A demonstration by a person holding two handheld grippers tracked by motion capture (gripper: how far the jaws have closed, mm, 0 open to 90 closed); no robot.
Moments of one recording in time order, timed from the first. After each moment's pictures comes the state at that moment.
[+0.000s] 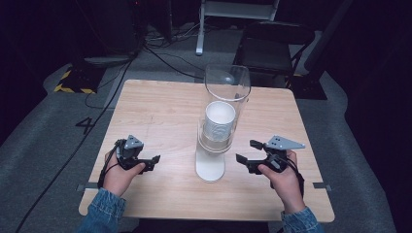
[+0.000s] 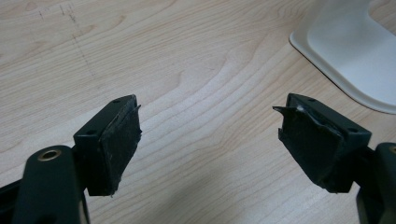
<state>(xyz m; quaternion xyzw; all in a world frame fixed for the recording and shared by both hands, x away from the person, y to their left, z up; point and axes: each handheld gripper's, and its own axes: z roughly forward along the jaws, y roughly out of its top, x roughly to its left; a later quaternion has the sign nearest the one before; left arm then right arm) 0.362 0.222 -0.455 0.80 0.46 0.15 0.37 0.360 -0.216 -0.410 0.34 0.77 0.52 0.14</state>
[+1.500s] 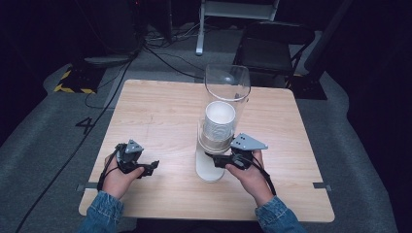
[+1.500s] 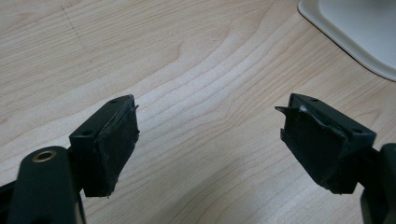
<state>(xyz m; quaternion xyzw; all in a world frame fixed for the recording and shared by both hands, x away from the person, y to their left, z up) 0.358 0.226 -0.471 0.81 0.45 0.15 0.35 0.373 -0.130 -0.425 0.28 0.75 0.57 0.19</state>
